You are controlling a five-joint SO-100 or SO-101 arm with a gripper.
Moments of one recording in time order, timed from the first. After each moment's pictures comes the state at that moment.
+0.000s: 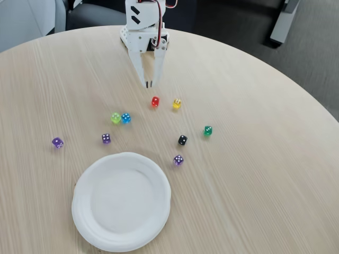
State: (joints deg) arm -4.3 181.1 170.6 66.4 13.6
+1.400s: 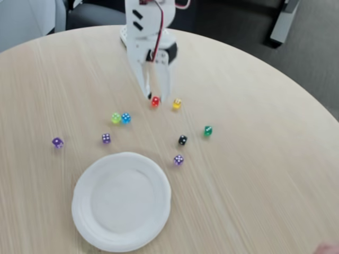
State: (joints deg) arm -4.4 119.8 117.9 66.1 37.9
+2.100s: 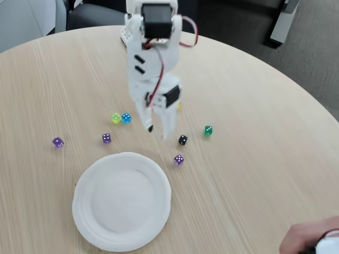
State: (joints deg) arm -1.3 92.3 93.5 66.4 48.5
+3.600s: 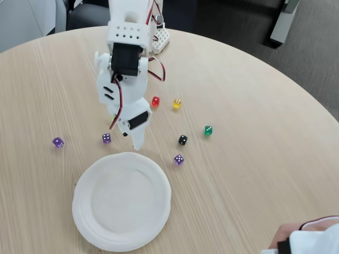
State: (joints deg) arm 6.2 79.4 93.3 66.3 53.1
